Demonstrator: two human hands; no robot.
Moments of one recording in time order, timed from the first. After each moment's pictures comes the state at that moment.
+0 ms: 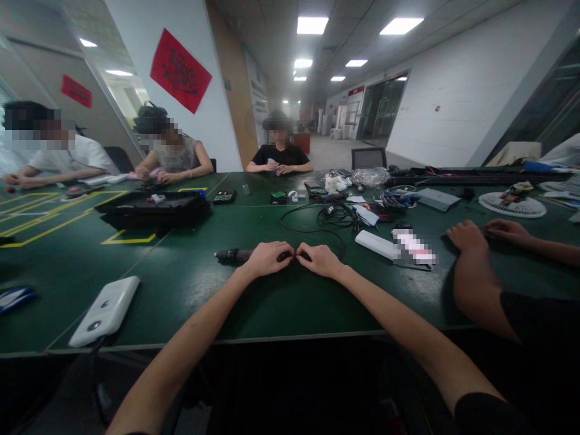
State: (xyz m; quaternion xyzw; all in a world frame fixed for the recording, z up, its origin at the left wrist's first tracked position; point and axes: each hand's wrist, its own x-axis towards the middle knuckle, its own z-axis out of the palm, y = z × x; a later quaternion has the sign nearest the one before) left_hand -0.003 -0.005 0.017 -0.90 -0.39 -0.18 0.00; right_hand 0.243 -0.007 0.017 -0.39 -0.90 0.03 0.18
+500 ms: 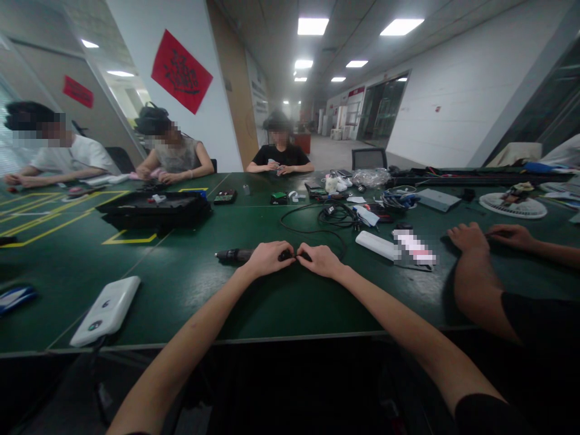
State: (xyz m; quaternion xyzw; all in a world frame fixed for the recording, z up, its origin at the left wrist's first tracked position) left_hand -0.003 -0.005 0.019 -0.89 -0.41 -0.18 -0.01; right_hand 0.244 -0.006 0.015 -0.38 -0.91 0.04 0.19
